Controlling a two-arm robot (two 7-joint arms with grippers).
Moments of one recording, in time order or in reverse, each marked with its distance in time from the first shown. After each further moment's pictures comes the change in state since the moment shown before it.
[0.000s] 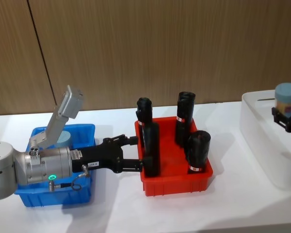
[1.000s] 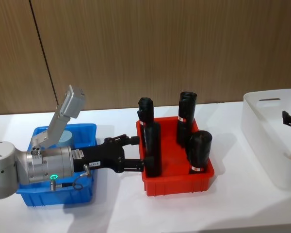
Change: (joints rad) left arm 0.000 0.000 0.000 0.000 0.000 0.000 0.000; right arm 0.127 -0.031 0.001 0.234 -0.013 -0.001 -0.028
